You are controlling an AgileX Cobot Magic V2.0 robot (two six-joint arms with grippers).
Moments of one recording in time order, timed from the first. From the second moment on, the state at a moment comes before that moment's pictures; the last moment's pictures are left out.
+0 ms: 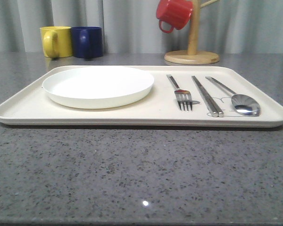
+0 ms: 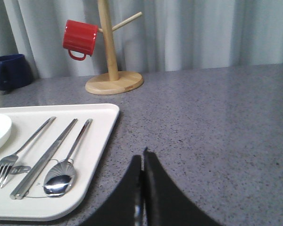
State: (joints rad) left arm -0.12 0.31 -0.37 -0.36 0.18 0.33; right arm 0.05 0.06 -0.12 -0.02 0.17 0.15
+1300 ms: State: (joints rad) left arm -0.12 0.31 -0.37 -0.36 0.18 0.33; right arm 0.00 -0.01 0.03 0.02 0.01 0.13
